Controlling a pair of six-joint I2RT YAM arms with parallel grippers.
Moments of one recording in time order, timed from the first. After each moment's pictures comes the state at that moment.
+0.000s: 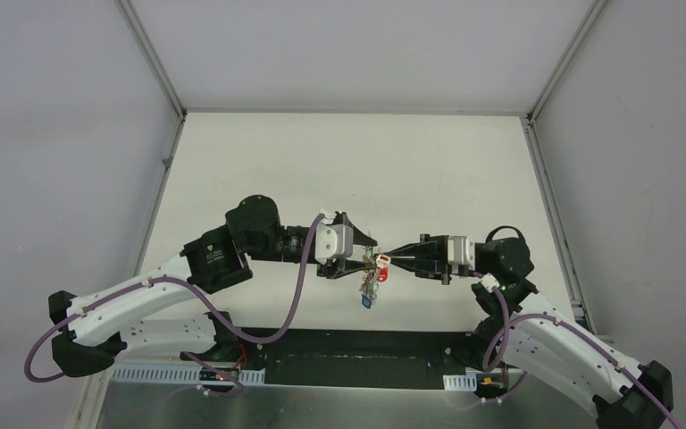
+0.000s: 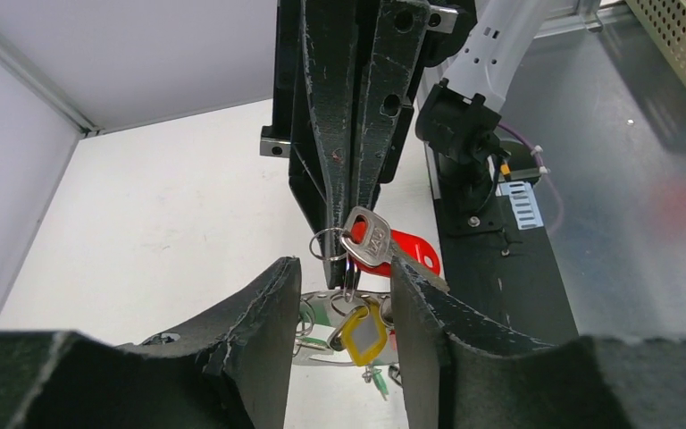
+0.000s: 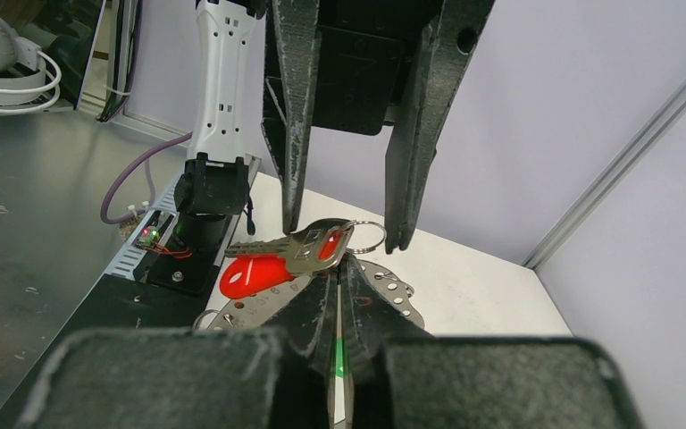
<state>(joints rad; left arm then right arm) -1.12 0.96 1.06 -0.12 0.43 0.23 0.75 0.67 0.47 0.65 -0.91 -0.08</state>
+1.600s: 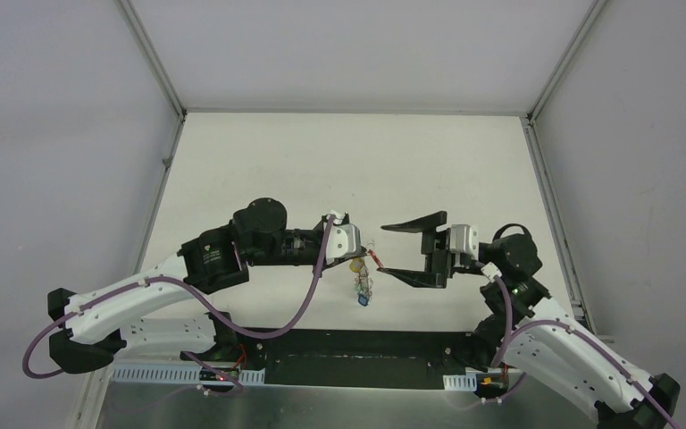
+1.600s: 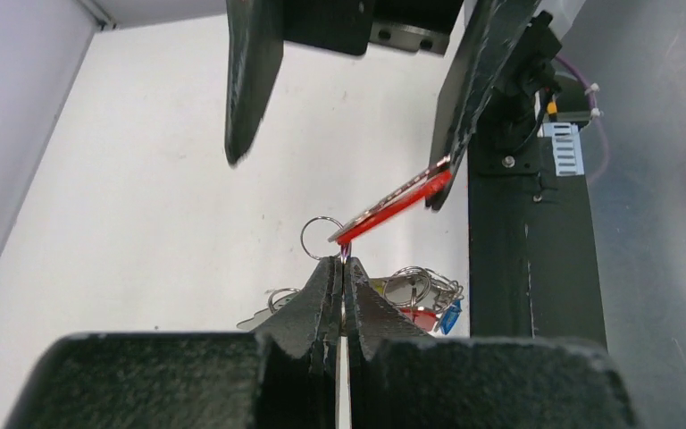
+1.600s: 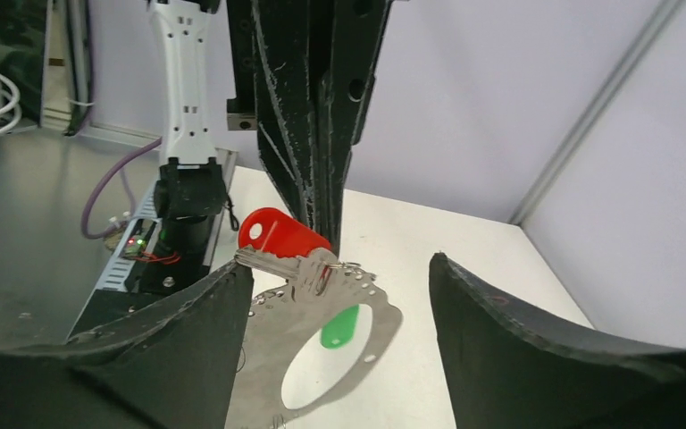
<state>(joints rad) -1.15 0.96 1.09 -0.28 0.26 0.26 0.74 0.63 0.52 0.48 -0.82 -0.06</state>
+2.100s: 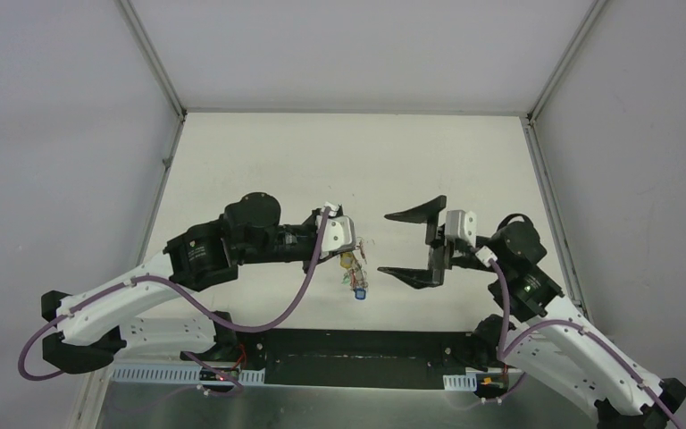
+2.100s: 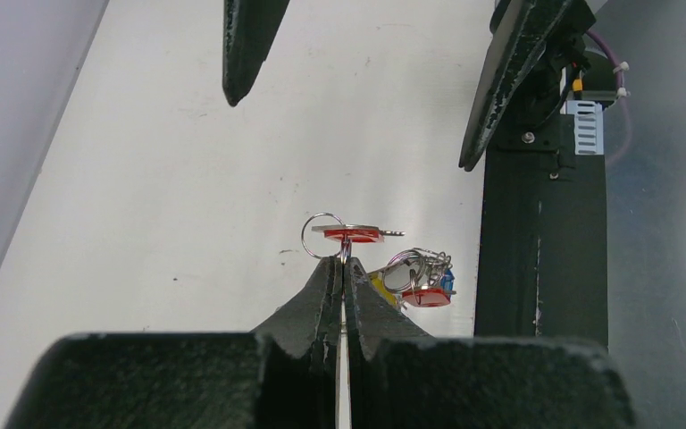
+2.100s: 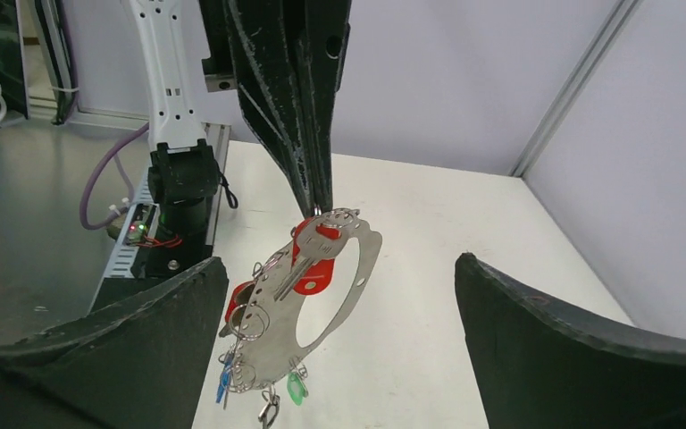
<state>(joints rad) -1.15 0.96 1.20 -0.47 0.16 0.26 0.74 0.60 0.66 0.15 -0.73 -0.15</state>
